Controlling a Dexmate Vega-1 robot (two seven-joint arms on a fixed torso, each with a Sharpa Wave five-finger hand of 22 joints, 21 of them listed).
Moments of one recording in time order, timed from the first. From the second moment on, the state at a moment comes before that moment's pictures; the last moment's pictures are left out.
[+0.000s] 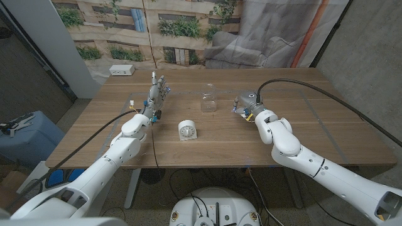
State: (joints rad) left arm 0.84 0.51 0.37 -1.30 -0.65 -0.29 -0.03; left_hand 0.00 0.06 -0.21 0.16 0.32 -0.17 -0.22 0.20 0.21 -0.14 -0.15 0.21 0.20 -0.06 -0.04 0.19 0.20 -0.05 -0.03 0.22 0.20; right arm -0.85 -0.71 -0.76 -2.00 -1.04 -0.62 0.23; right_hand 0.98 0.05 0.32 -0.15 0.18 0.91 -0.23 0.55 0.24 0.50 -0.09 0.29 0.22 0.32 -0.04 0.40 0.29 0.45 -0.01 0.20 0.17
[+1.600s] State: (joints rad) left arm 0.84 0.51 0.37 -1.30 -0.65 -0.29 -0.03; left_hand 0.00 0.06 -0.21 0.16 0.32 -0.17 -0.22 0.20 0.21 -0.14 -0.15 0.21 0.20 -0.06 -0.04 0.19 0.20 -0.05 -0.03 0.22 0.20; right arm -0.92 -0.65 -0.52 -2.16 -0.35 -0.61 -0.12; right_hand 0.96 0.06 0.30 -0.15 0.18 0.91 -0.22 0.53 0.22 0.46 -0.06 0.26 0.22 0.28 -0.04 0.39 0.29 0.42 0.02 0.20 0.17
